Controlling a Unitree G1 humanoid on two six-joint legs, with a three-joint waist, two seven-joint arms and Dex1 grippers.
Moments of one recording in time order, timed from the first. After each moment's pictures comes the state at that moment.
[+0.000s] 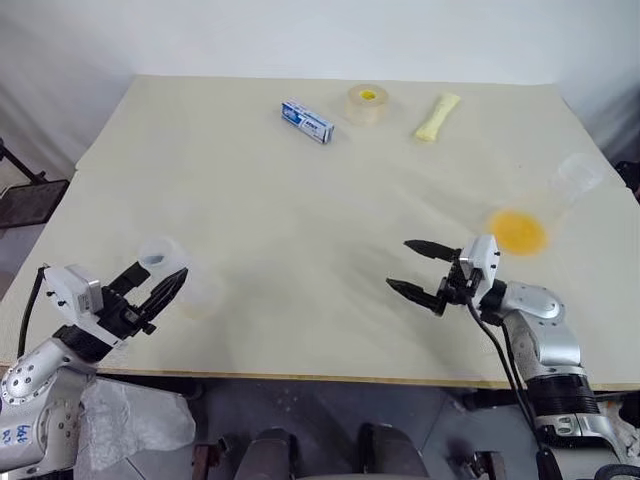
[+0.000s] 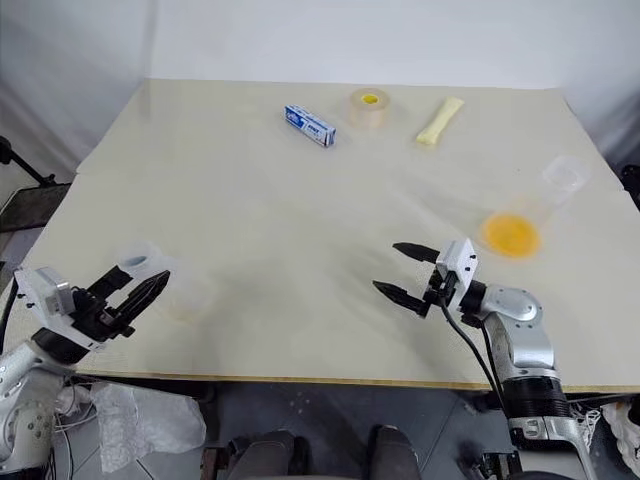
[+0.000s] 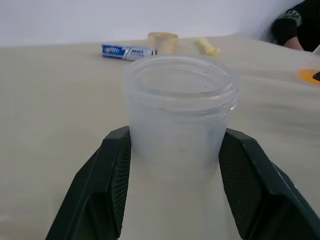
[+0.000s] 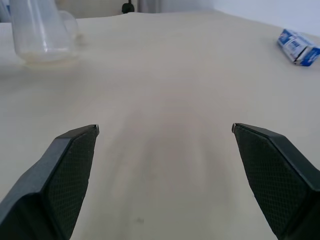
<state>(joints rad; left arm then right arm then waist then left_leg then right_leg) 0.06 0.57 0.48 -0.20 -0.64 0.16 -0.75 -0.36 -0.51 -0.09 0.23 0.41 -0.06 1.12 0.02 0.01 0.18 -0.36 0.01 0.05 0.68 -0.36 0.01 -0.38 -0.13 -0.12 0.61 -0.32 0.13</state>
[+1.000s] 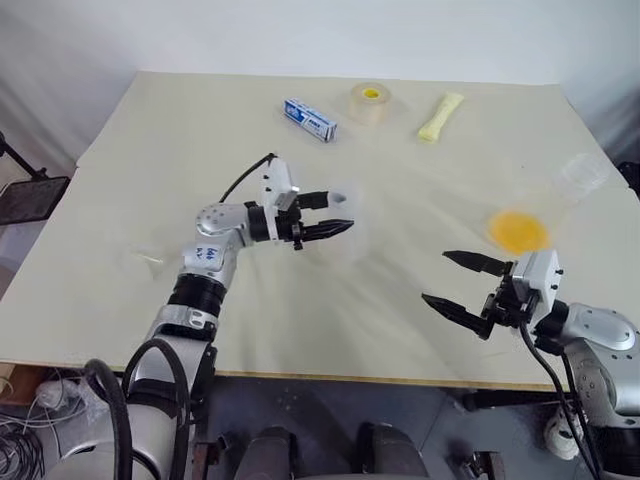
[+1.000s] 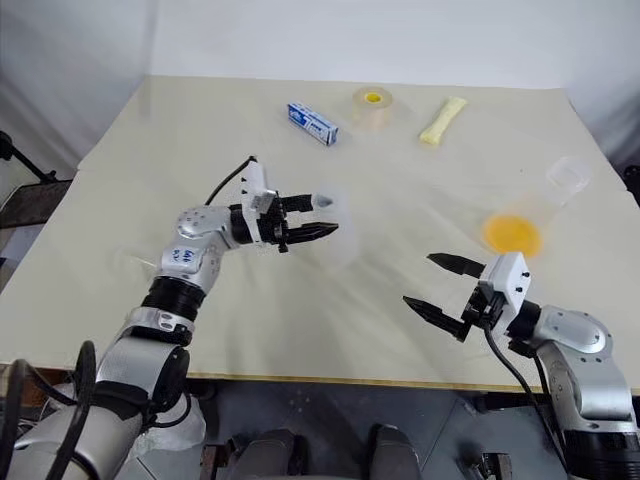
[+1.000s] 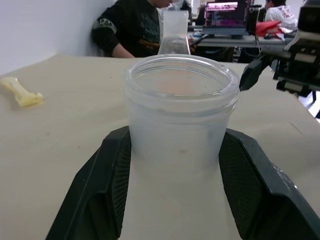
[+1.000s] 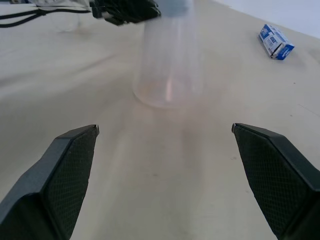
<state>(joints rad) -0.96 0.27 -0.06 0.73 -0.27 -0.08 -1.13 -0.06 -0.67 -0.22 -0.19 0.53 0.11 1.03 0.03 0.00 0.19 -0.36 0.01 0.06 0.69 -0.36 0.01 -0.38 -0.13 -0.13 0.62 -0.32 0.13</state>
